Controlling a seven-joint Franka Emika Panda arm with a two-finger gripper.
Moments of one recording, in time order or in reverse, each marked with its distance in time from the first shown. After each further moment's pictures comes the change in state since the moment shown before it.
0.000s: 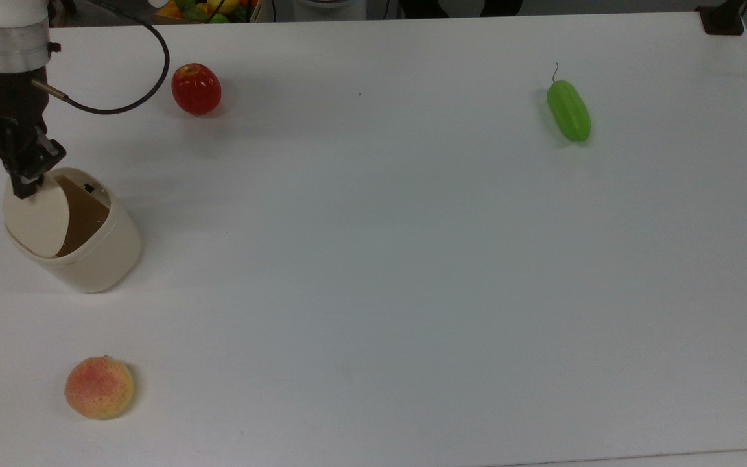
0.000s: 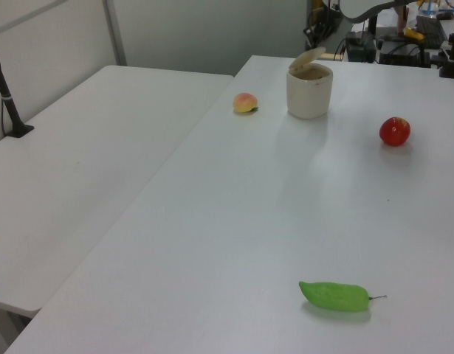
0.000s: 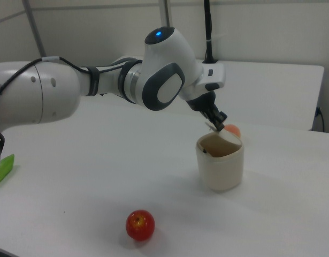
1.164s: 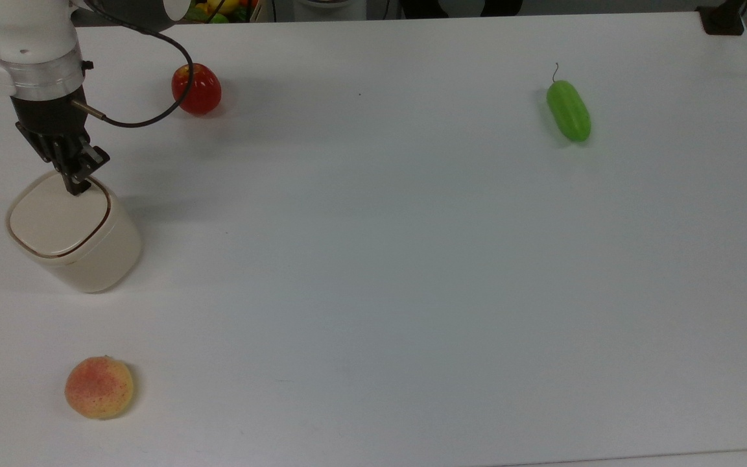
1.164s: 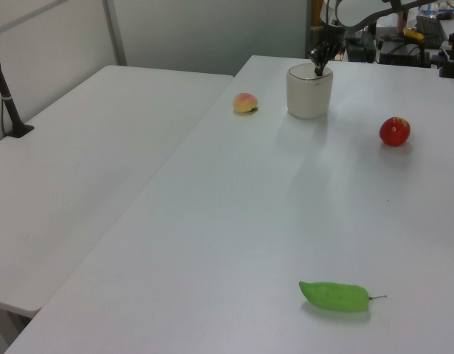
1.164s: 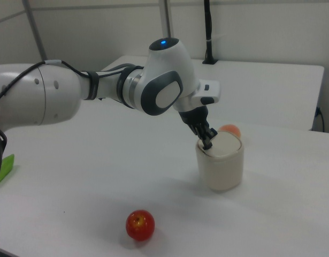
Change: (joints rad) arm 0.019 0.008 0.001 -0.032 0.000 -0.148 0.004
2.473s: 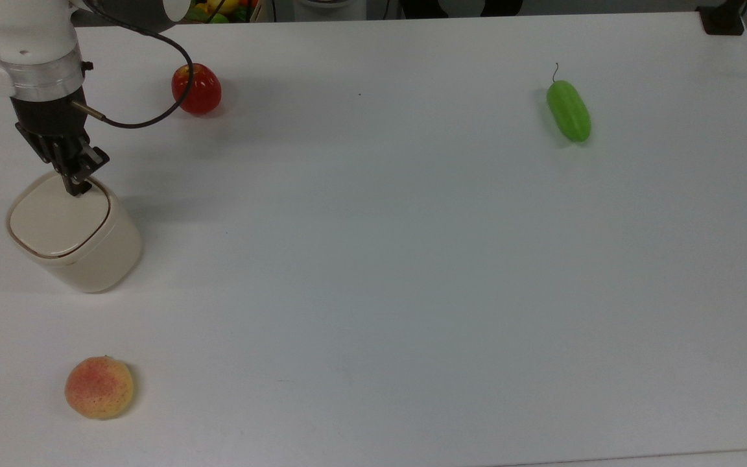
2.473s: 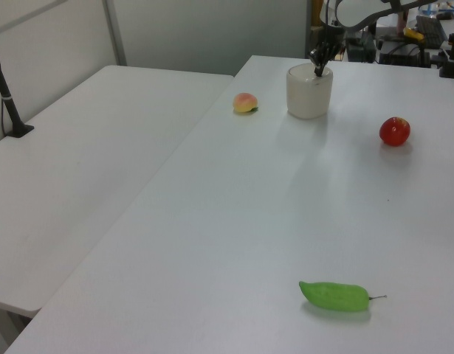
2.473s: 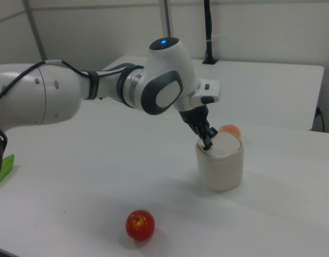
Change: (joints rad) arm 0.000 0.002 0.000 0.006 0.000 0.000 0.000
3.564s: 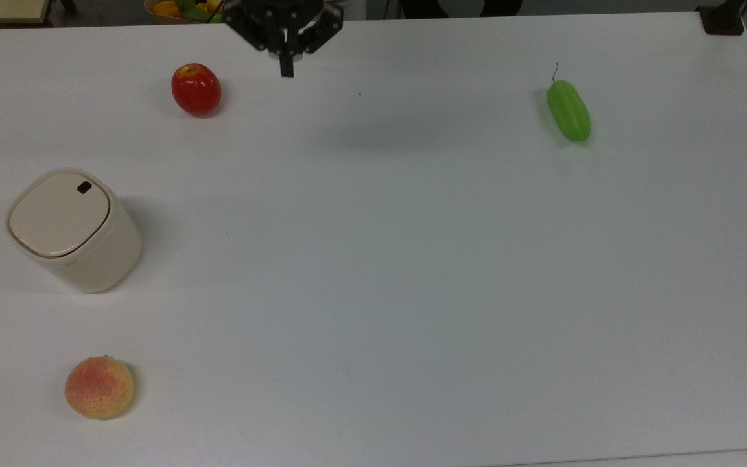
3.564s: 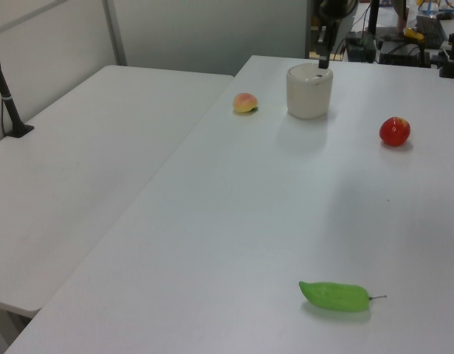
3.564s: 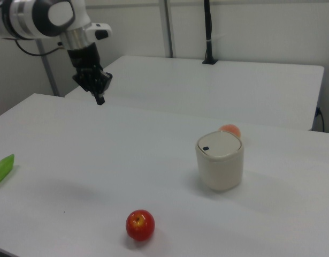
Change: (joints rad) arm 0.400 -0.298 0.009 0.025 0.000 -0.577 -0.157
